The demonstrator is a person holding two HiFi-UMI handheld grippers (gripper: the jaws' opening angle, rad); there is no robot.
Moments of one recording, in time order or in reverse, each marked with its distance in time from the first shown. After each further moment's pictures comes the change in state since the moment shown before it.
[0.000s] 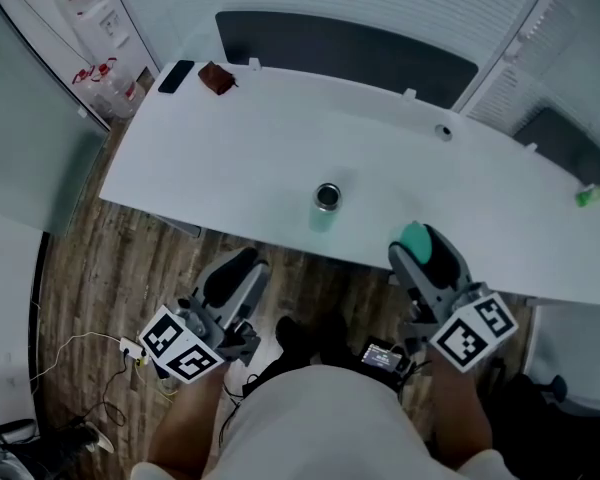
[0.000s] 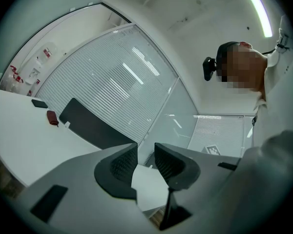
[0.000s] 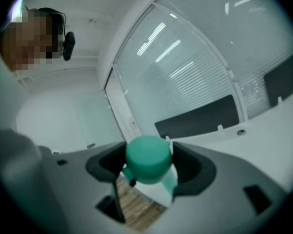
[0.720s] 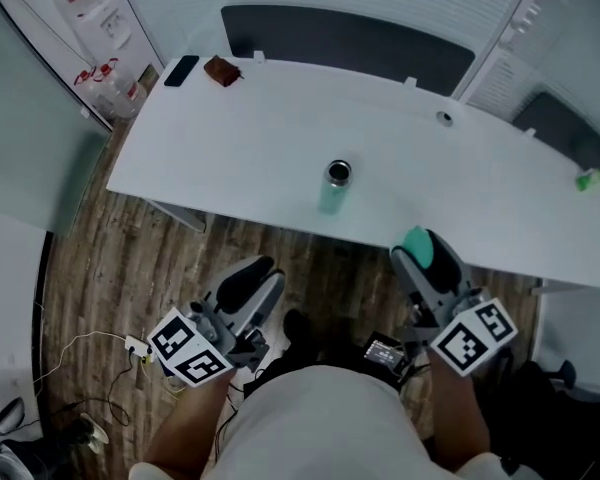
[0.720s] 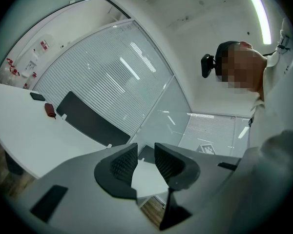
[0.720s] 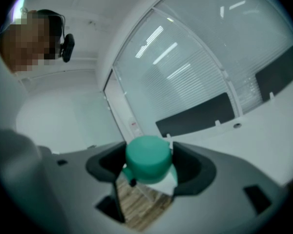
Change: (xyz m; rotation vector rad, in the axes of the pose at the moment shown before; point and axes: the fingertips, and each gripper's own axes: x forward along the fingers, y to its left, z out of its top) left arm -0.040 -0.034 -0.025 -0.025 0.064 -0.066; right arm -0.036 0.034 -0.033 0.029 -0.025 -0.027
